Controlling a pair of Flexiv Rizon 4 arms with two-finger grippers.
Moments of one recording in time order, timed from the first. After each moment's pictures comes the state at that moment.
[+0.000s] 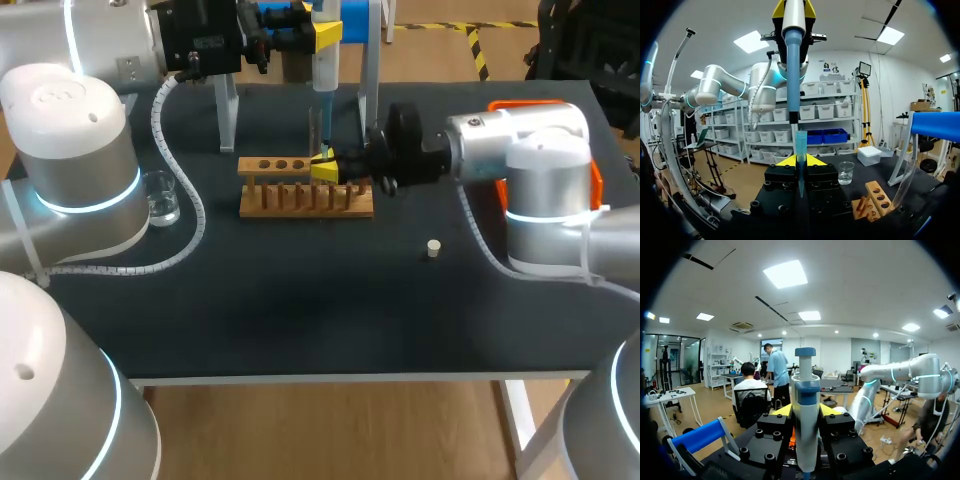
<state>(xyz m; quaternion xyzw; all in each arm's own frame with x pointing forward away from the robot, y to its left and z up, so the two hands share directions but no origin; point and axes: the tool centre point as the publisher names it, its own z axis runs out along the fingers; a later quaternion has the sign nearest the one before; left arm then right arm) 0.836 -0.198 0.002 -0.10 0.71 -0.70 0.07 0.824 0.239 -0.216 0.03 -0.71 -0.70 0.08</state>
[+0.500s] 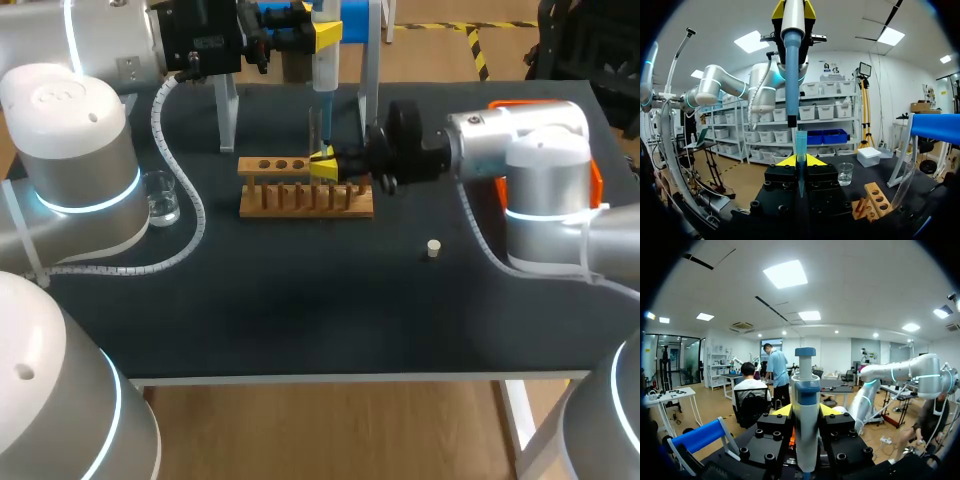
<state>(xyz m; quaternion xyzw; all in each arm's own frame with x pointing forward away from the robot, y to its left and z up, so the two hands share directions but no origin) 0.836 -0.198 0.002 -0.10 0.71 -0.70 0.07 0.825 0.240 -0.213 0.03 -0.70 -0.70 0.08</state>
